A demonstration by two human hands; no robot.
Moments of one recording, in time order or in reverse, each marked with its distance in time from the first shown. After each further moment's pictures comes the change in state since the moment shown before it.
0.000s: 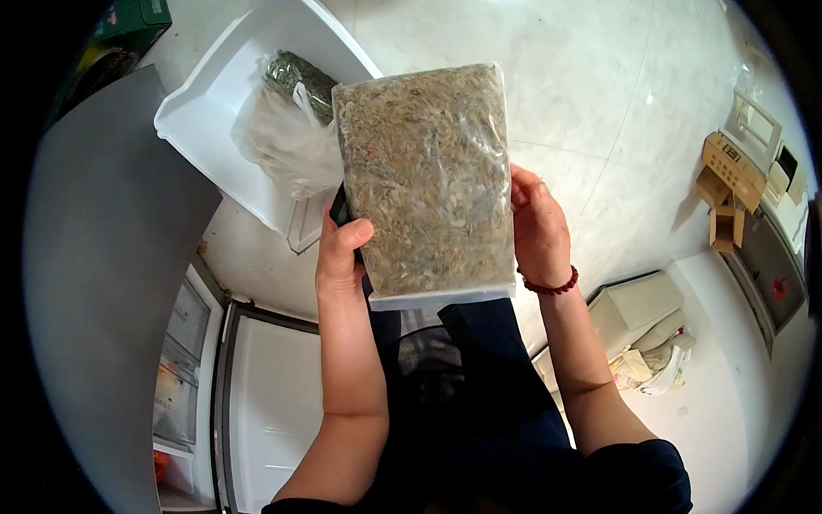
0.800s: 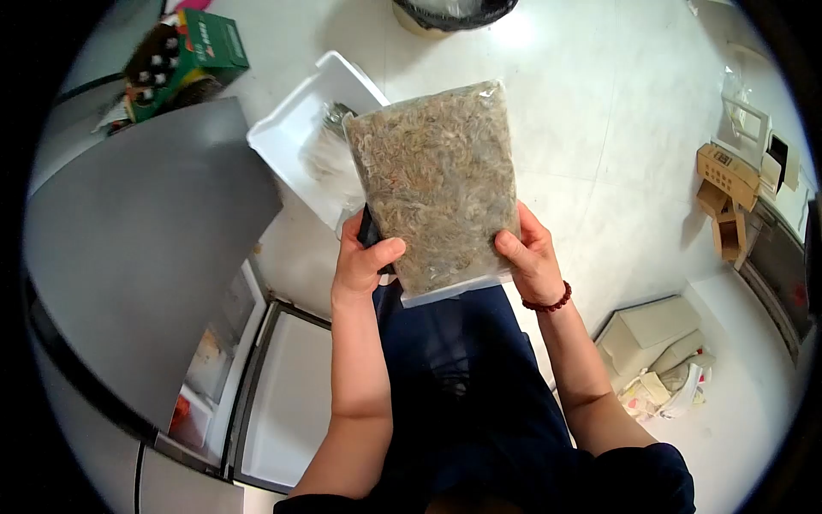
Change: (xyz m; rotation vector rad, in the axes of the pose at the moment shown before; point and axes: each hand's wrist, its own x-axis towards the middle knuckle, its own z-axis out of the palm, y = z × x) left_hand -0.108 0.091 0.086 0.261 -0.196 0.184; right_hand -0.107 -0.092 0.072 -0.050 -0.137 -0.067
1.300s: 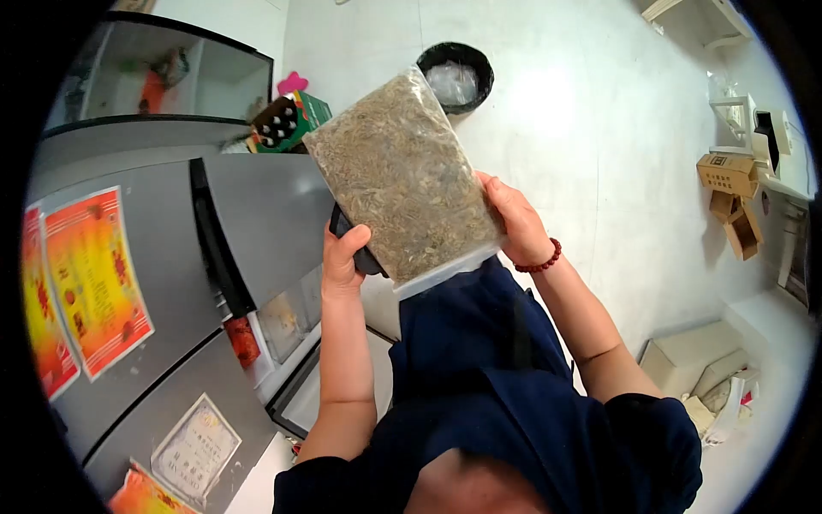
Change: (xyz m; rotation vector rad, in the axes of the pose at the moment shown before) left_hand -0.197 0.206 0.167 0.099 0.030 0.356; right_hand -0.168 -0.206 0.104 0.133 -0.380 -0.186
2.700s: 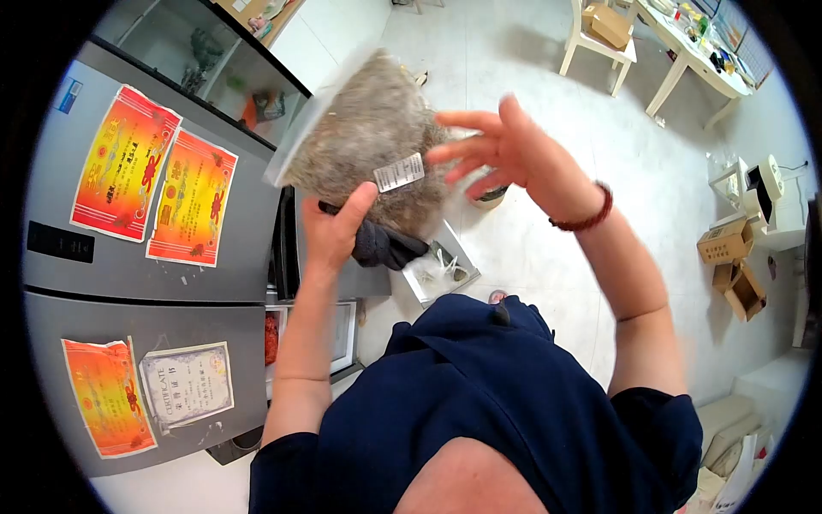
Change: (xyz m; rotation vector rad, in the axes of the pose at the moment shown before) left_hand -0.117 0.165 0.123 0.456 -0.090 0.724; right_hand -0.105 -0.214 0.154 -0.470 -0.437 -0.176
